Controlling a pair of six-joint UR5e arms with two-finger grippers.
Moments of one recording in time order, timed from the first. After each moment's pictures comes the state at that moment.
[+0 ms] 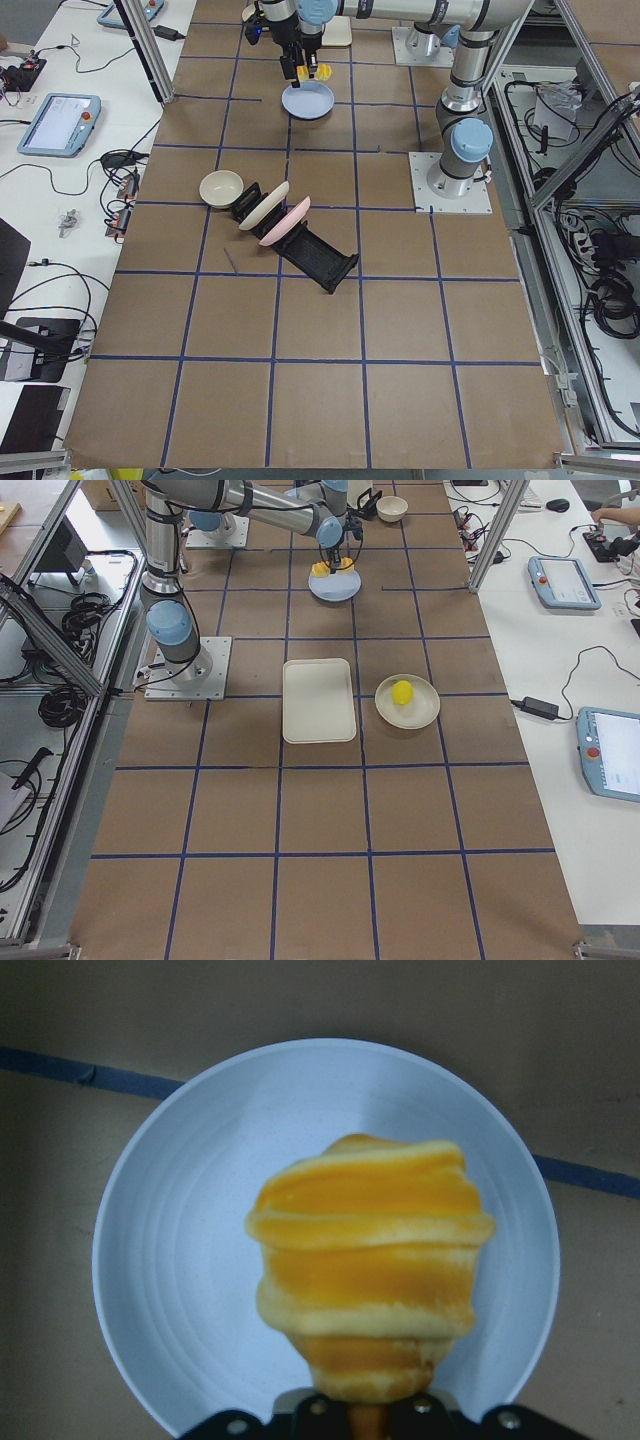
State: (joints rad) left arm -1.53 -1.73 -1.33 -1.92 1.61 0.10; right arm 2.03 -1.18 1.75 -2.15 -1.59 0.25
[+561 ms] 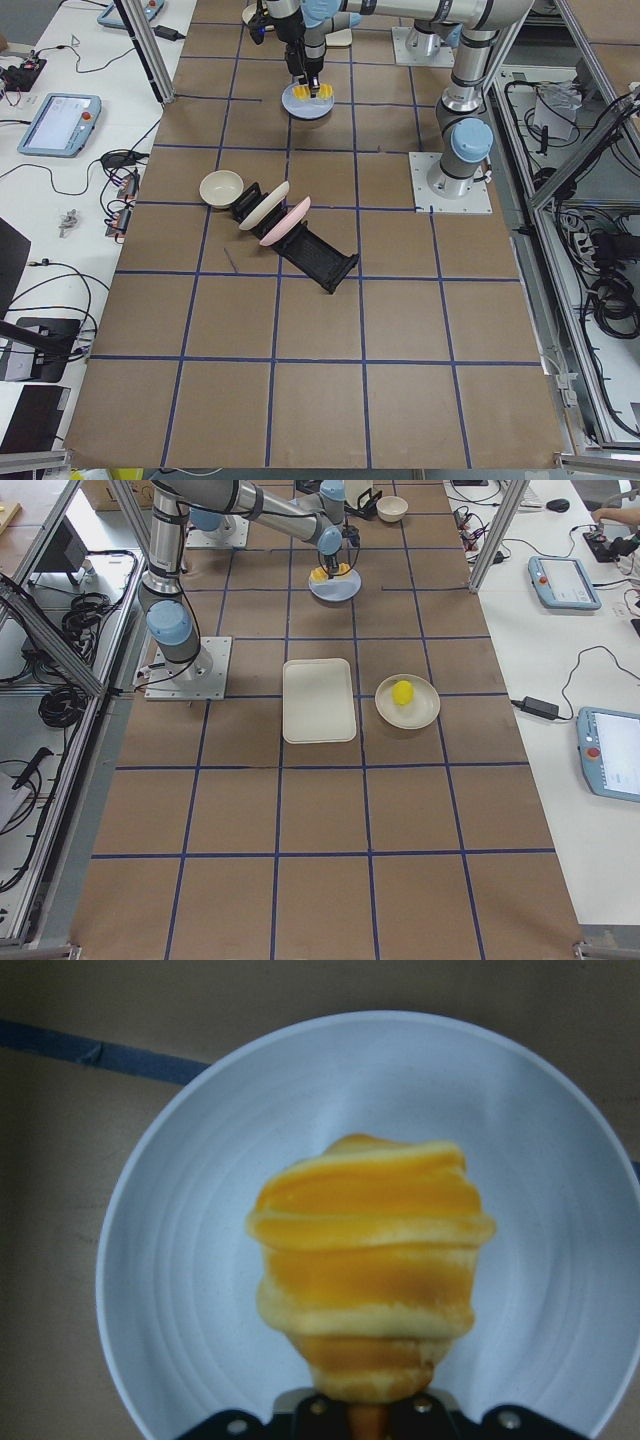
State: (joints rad) left arm -1.53 -1.71 -1.35 -1.85 1.60 0.01; right arm 2.05 -1.12 1.76 -2.20 -1.60 0.26
